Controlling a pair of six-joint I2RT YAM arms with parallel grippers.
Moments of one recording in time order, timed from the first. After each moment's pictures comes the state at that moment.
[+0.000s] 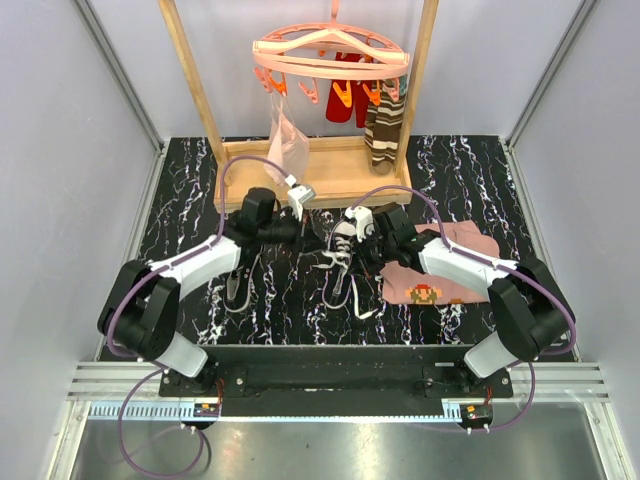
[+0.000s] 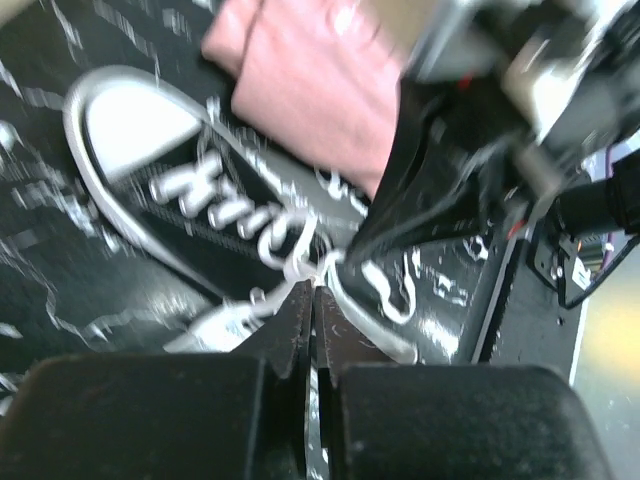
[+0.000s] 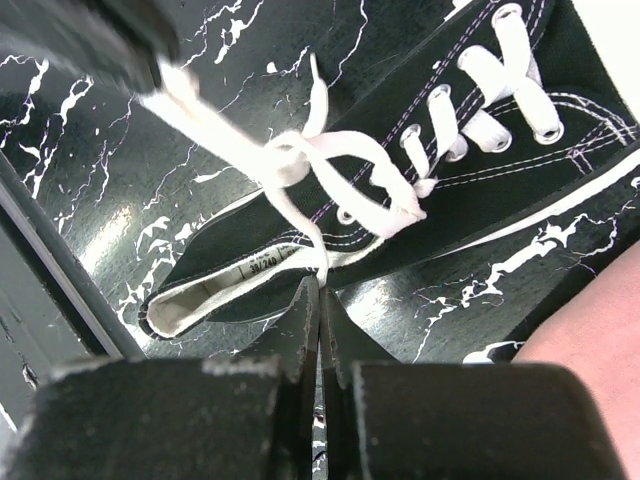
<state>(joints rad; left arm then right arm) -0.47 1.52 0.89 0.10 0.74 -0.19 0.59 1.54 0.90 -0.21 -0.43 0.03</state>
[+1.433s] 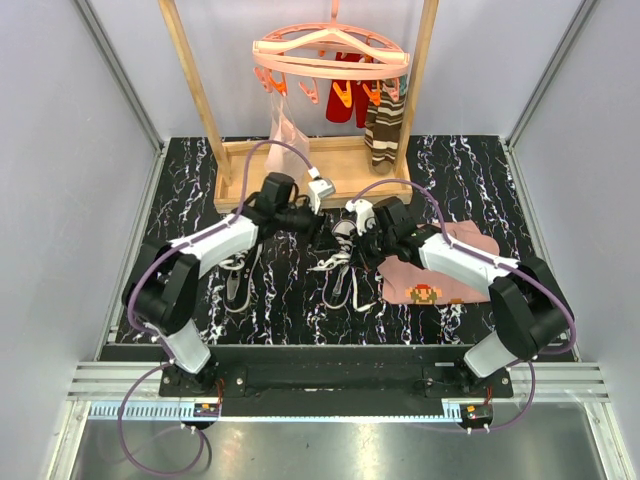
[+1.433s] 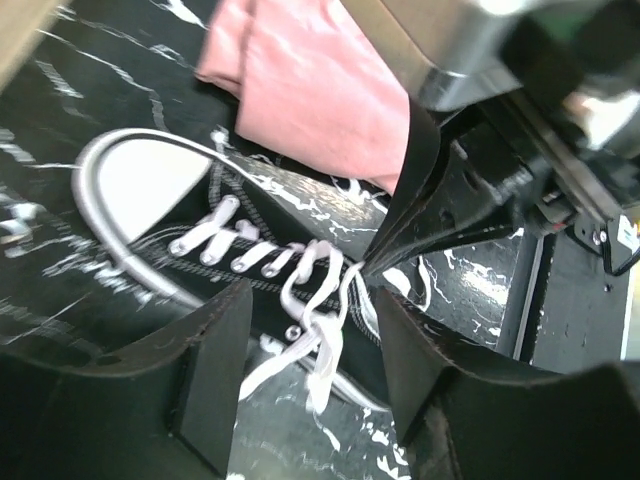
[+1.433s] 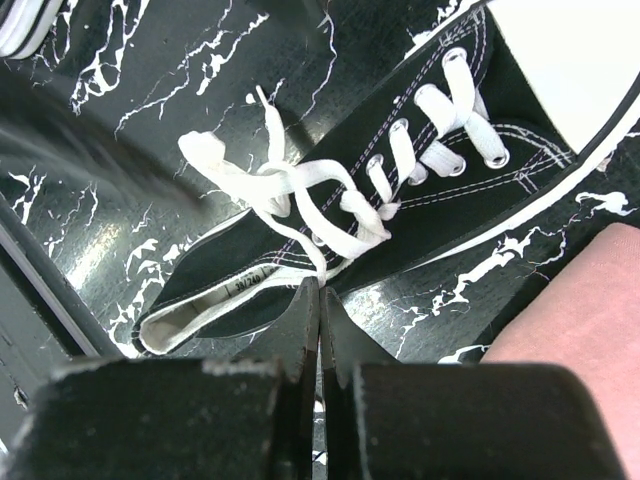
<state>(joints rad) -0.49 1.66 1.10 -0.08 0.78 0.02 0.58 1.54 0.94 -0.23 -0.39 0.03</state>
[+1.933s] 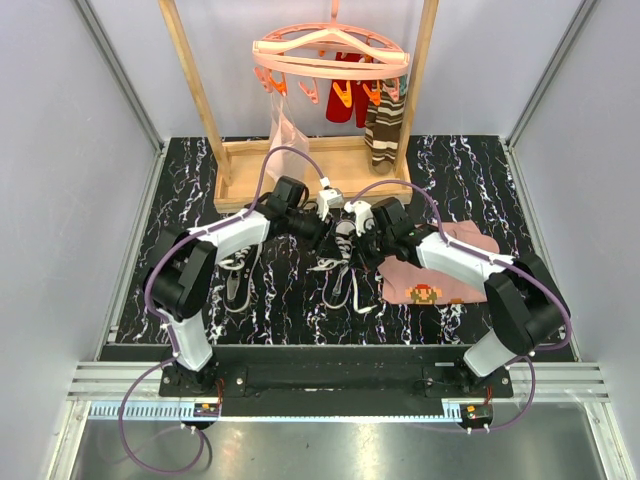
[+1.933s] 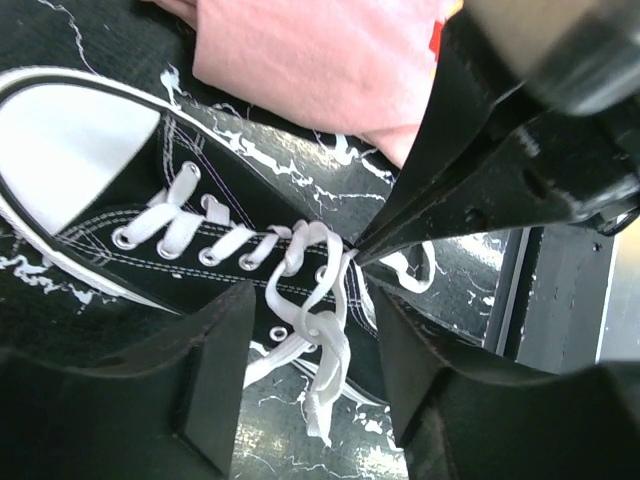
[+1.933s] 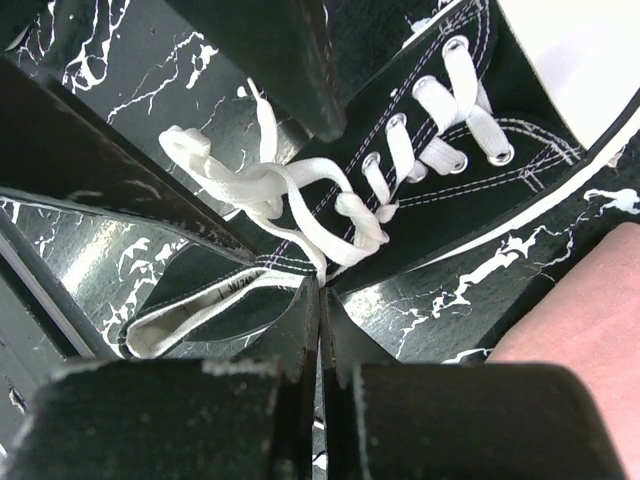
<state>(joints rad) -0.52 1.81 1.19 -0.21 0.83 0.08 0.58 1.57 0.95 -0.23 -0.39 0.03</state>
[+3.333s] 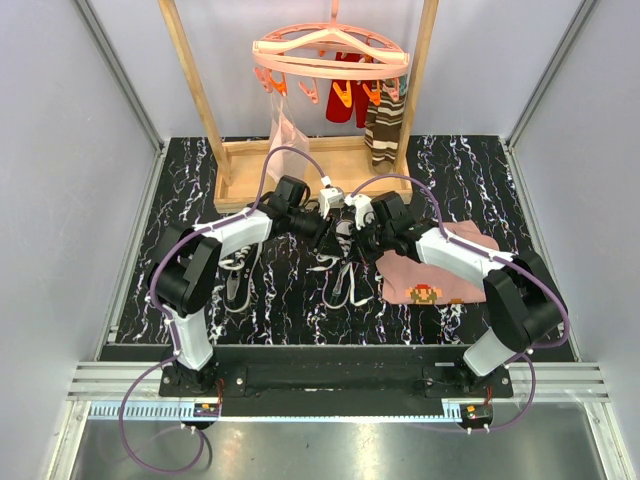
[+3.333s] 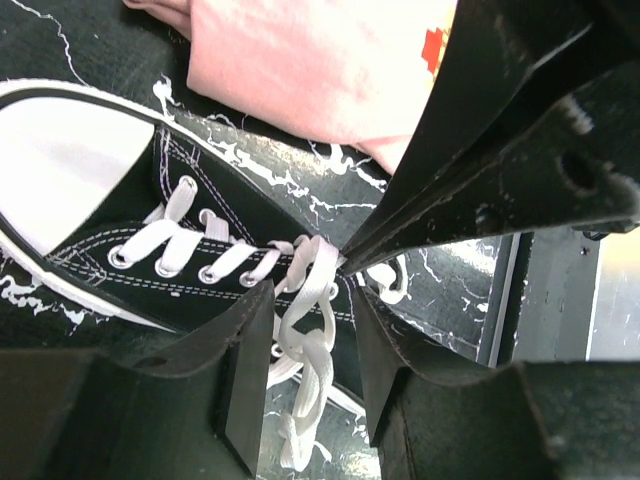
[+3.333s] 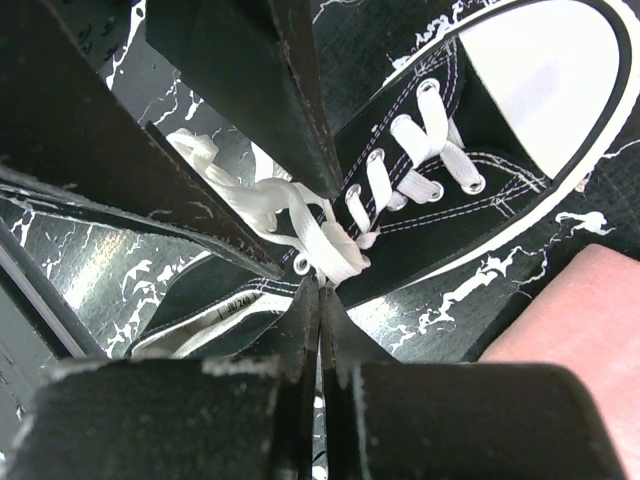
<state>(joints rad) -0.52 1.85 1.20 -0.18 0.87 0.06 0.57 1.59 0.99 -0.24 -0.38 0.04</state>
